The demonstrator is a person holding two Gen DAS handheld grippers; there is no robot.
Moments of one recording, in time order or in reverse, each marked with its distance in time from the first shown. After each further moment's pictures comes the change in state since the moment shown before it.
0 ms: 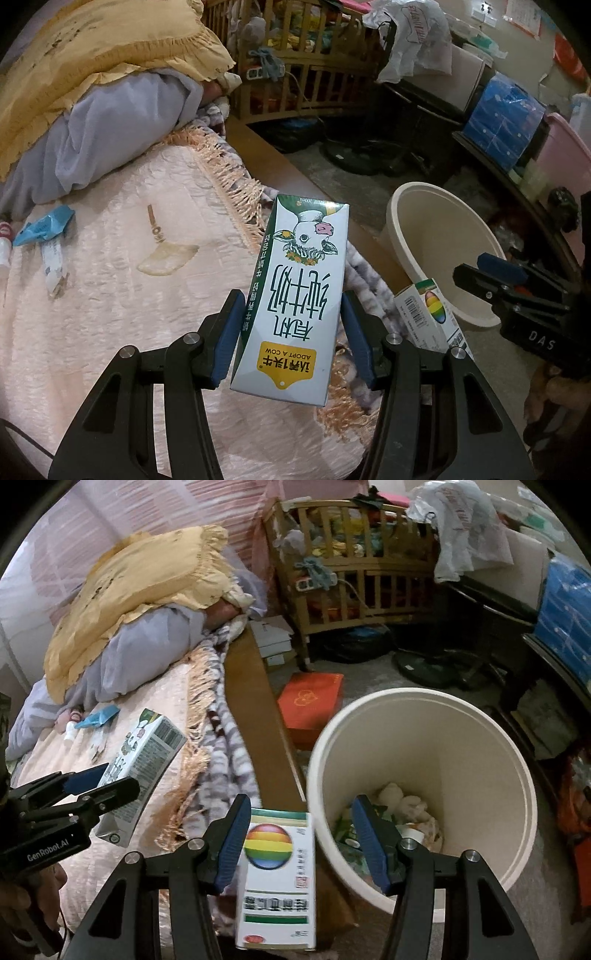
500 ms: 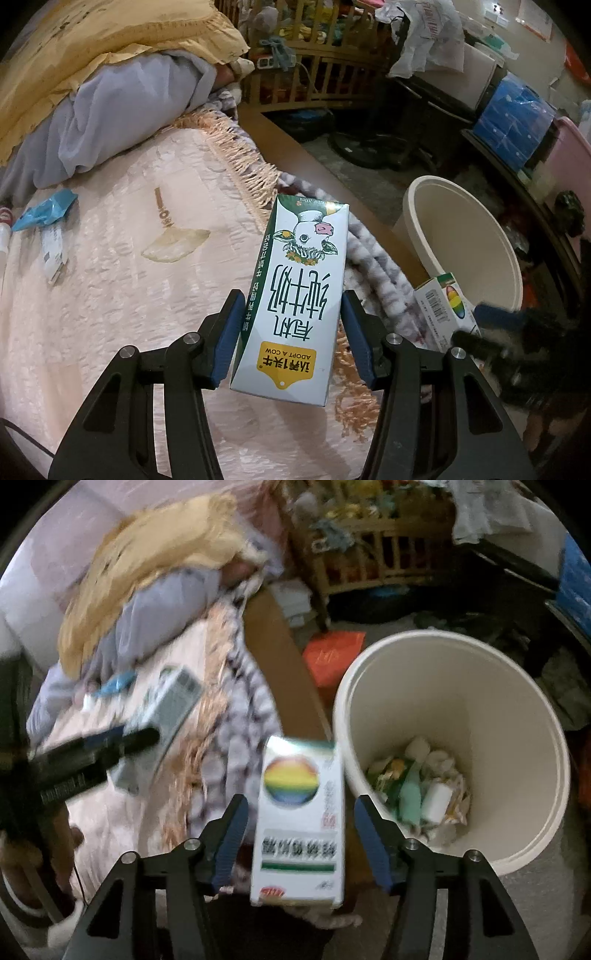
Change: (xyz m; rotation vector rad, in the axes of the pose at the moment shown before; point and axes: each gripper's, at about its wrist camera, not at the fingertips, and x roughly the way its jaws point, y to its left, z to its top) left arm 0.010 0.012 -0.006 -0.032 0.029 0.018; right arm 0.015 0.007 -0.033 -0.005 0.160 0.111
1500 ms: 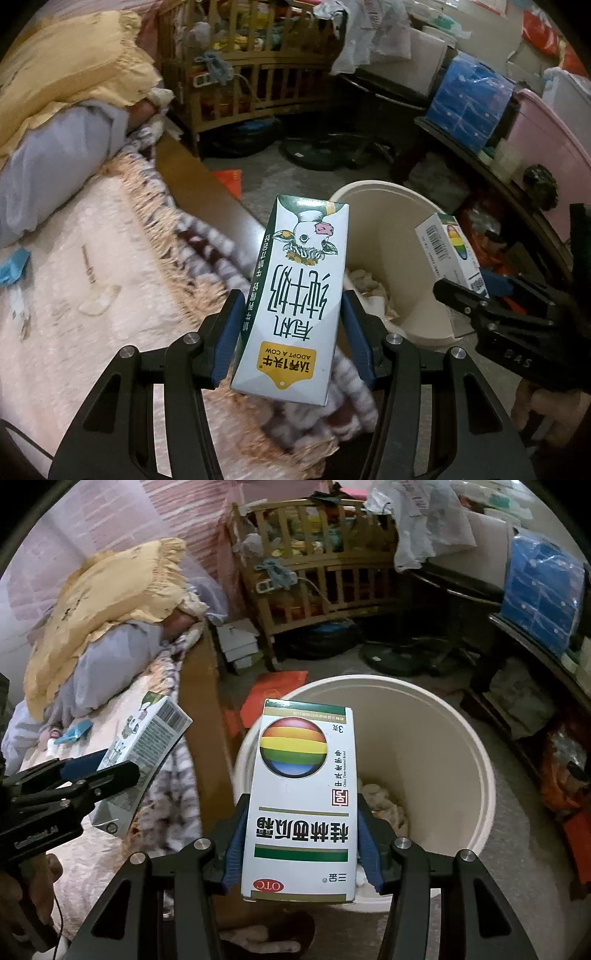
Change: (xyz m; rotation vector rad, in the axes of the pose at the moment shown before) left arm 0.008 -0.085 0.032 0.137 -0.018 -0.111; right arm -0.041 -0.059 0.021 0.085 -0.161 -0.179
